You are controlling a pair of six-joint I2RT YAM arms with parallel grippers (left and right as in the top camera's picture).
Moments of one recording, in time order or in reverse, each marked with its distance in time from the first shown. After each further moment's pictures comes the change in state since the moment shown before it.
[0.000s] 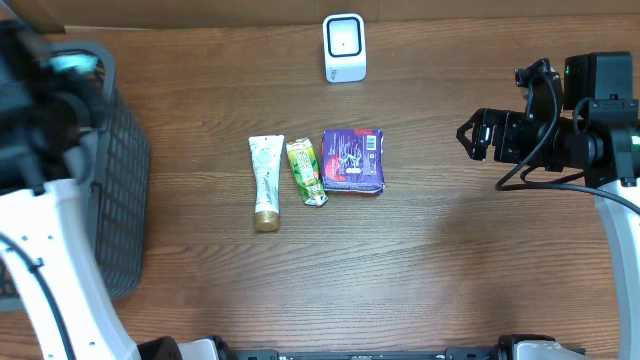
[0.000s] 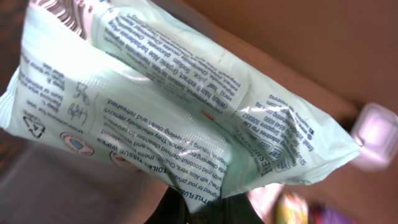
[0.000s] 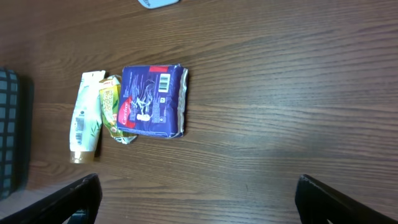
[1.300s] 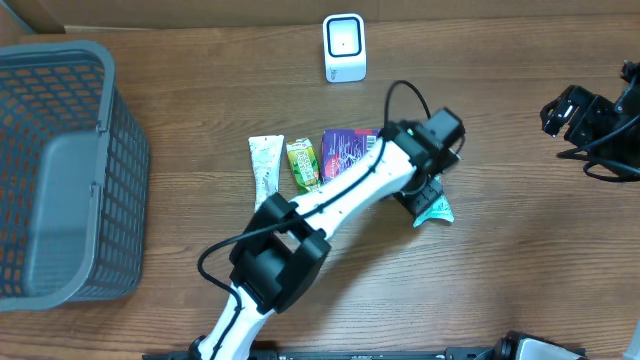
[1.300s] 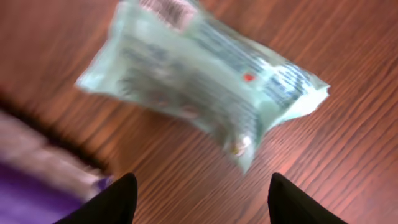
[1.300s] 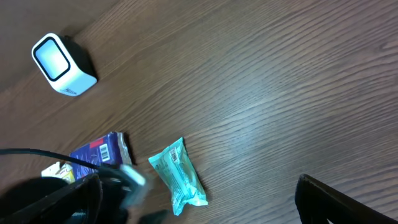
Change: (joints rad) left arm -1.061 0.705 -0.103 0.220 0.172 0.299; right arm -0.283 0.005 0.075 -0.029 0.119 0.154
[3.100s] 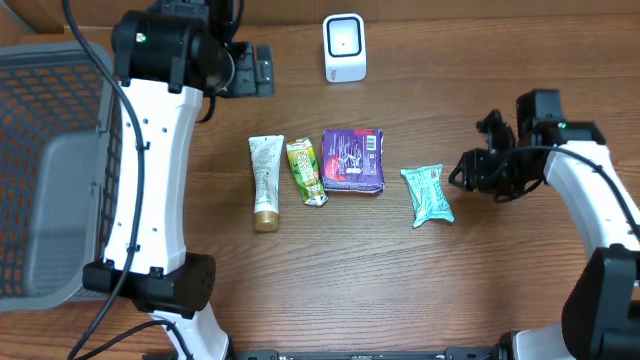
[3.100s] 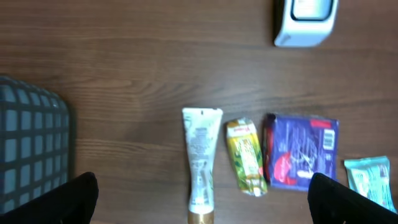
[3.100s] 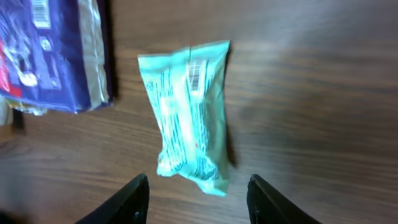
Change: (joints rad) left arm 0.640 -0.296 0.497 -0.485 -0.185 -0.240; right arm 0.231 0.266 -0.440 0.283 -0.195 -0.276
